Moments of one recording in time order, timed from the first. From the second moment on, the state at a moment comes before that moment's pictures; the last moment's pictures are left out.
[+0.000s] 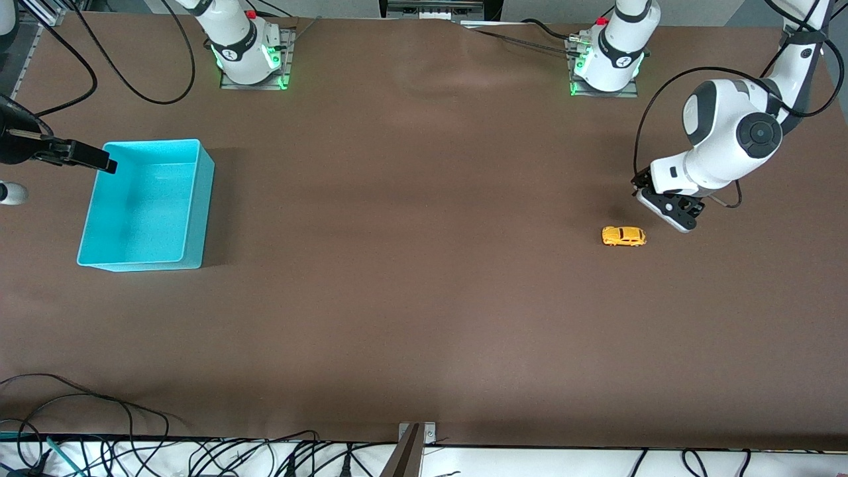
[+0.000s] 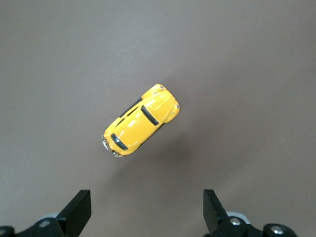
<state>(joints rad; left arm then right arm) -0.05 0.07 0.07 -2.38 0.02 2.38 0.81 0.08 0.13 -0.15 -1.49 0.04 1.44 0.08</state>
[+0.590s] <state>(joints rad) -0.05 0.17 0.07 -2.39 0.02 2.55 1.33 0.08 0.13 -0.15 -1.49 0.04 1.44 0.08</state>
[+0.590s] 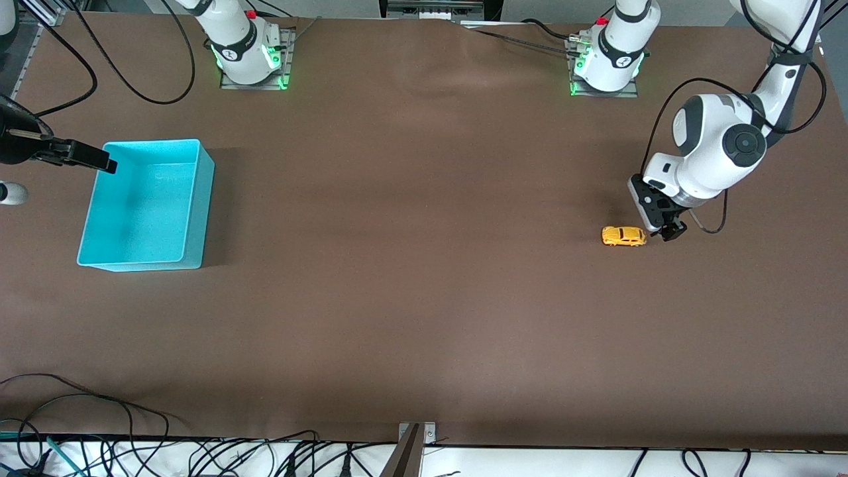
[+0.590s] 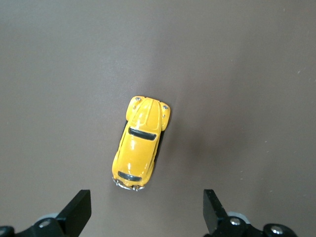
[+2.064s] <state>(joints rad) -0.08 0.33 0.06 -2.38 0.02 2.73 1.53 0.08 0.13 -0.15 -1.49 0.04 1.44 0.08</state>
